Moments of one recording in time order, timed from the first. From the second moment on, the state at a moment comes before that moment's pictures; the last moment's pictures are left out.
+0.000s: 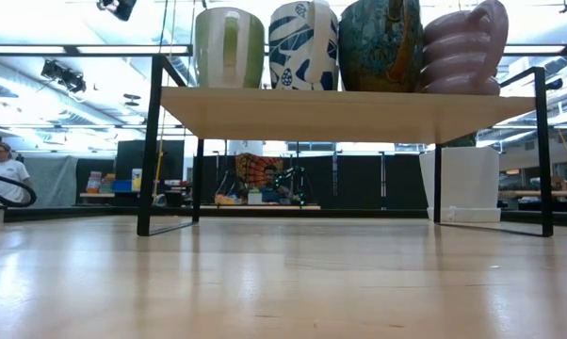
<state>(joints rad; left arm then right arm) -0.09 0.67 0.84 -0.52 0.07 0.03 0.79 1.14 1.21 -1.02 0.81 0.90</state>
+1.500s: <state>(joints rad) -0.09 0.00 0.20 -0.05 -0.10 -0.15 0.88 0.20 0.37 -0.06 0.82 0.13</state>
